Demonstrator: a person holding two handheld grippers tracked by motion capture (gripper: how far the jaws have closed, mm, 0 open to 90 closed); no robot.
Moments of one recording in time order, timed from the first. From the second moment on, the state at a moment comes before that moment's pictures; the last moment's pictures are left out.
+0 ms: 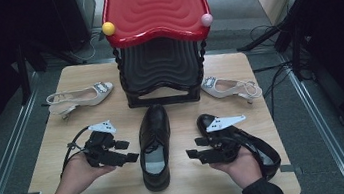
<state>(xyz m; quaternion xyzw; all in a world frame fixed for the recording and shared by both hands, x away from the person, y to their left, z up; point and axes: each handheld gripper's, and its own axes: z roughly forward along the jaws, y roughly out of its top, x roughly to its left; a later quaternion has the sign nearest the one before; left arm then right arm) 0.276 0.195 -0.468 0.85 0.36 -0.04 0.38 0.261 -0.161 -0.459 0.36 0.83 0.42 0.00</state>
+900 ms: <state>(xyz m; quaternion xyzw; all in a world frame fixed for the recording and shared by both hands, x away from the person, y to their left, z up) 0.287 0.188 -0.466 0.86 0.35 -0.04 0.38 0.243 -0.216 -0.451 0.40 0.82 0.41 0.04</state>
